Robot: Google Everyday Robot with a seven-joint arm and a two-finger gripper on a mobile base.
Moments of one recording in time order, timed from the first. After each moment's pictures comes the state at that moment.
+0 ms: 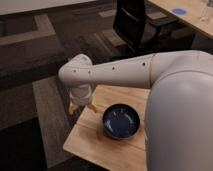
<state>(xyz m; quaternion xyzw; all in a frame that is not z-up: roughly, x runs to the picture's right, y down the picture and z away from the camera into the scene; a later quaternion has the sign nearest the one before) -0.104 0.100 0.704 -0.26 0.23 0.64 0.68</state>
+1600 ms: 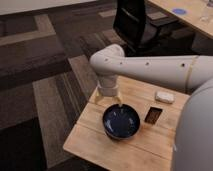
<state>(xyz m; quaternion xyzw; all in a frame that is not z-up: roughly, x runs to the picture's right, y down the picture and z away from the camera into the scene) 0.066 0.048 0.689 -0.21 0.28 0.72 0.61</state>
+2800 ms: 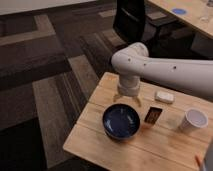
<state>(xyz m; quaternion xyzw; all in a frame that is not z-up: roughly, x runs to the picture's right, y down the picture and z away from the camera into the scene) 0.134 0.065 0.676 -0.15 0.28 0.76 0.57</state>
